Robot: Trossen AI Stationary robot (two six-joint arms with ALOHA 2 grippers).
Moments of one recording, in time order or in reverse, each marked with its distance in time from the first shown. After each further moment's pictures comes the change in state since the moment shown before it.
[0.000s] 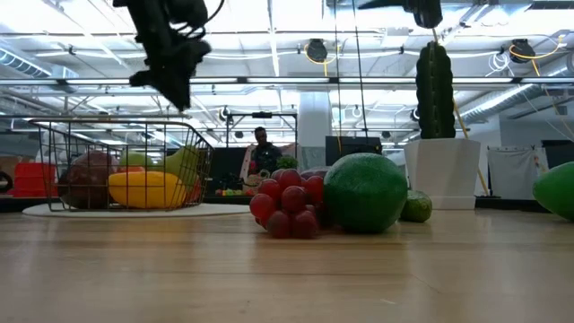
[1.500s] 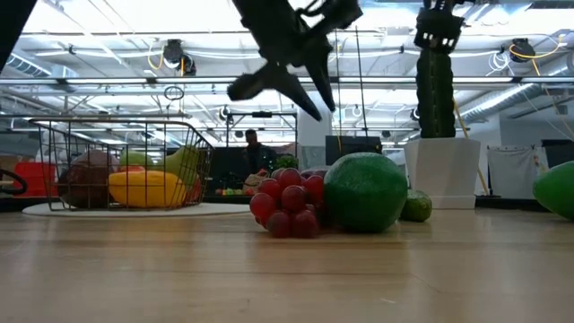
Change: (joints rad) left arm -0.630 0.639 0.397 0.340 -0.092 -0.665; right arm -0.358 -0.082 0.000 -0.430 -1.058 -0.648
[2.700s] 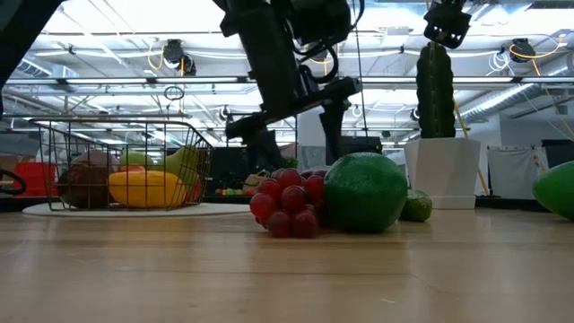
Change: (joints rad) left arm 0.048 0.127 -0.003 -0.047 -0.091 0.033; right arm -0.018 -0.094 0.000 -0.057 0.092 -0.082
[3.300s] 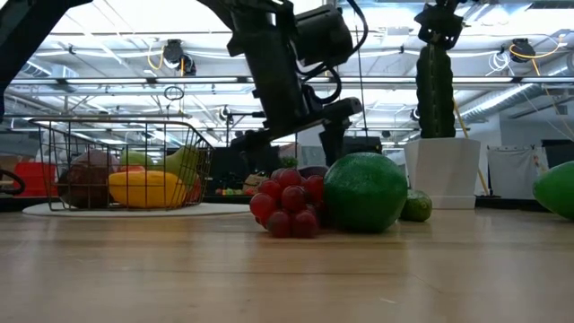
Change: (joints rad) left arm 0.040 0.041 -0.008 0.028 0.062 0.078; right arm -0.025 0.018 0.000 0.043 -0.004 0.023
